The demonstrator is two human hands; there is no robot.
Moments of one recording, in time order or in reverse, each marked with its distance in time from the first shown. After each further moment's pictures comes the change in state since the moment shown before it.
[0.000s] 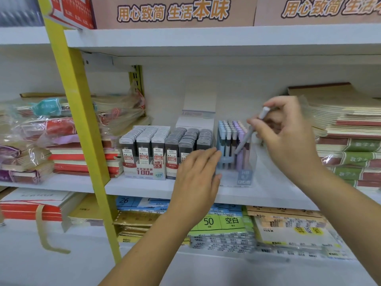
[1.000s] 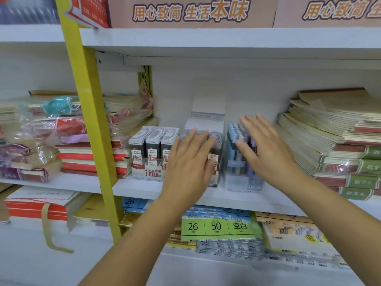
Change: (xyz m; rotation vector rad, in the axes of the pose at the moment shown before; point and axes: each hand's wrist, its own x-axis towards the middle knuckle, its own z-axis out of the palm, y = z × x) left_hand 0.023 -0.038 -0.020 0.114 0.091 0.032; right_hand 0.001 0.035 0.047 -0.613 -0.299 -0.039
